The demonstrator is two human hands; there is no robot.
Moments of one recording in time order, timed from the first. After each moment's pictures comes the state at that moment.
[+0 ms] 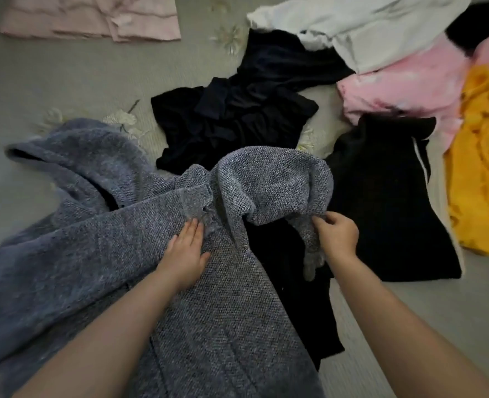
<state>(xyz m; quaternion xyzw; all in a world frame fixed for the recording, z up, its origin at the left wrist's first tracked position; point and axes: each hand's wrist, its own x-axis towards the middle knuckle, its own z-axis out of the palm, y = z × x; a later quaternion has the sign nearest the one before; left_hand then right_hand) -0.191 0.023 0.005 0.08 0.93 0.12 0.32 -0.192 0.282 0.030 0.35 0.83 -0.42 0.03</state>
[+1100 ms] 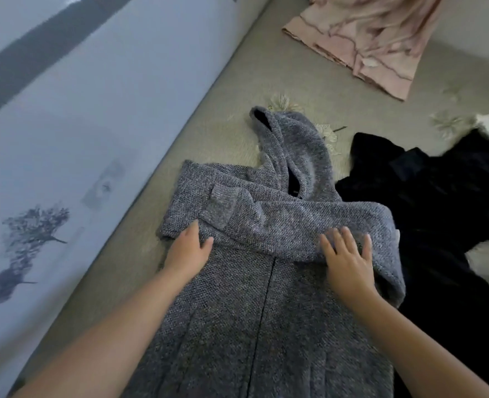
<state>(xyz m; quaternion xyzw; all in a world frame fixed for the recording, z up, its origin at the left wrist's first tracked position) -0.052 -0.197 0.019 -0.39 0.84 0.35 0.14 -0.184 0.049 0.048 -0.31 0.92 0.20 0.14</state>
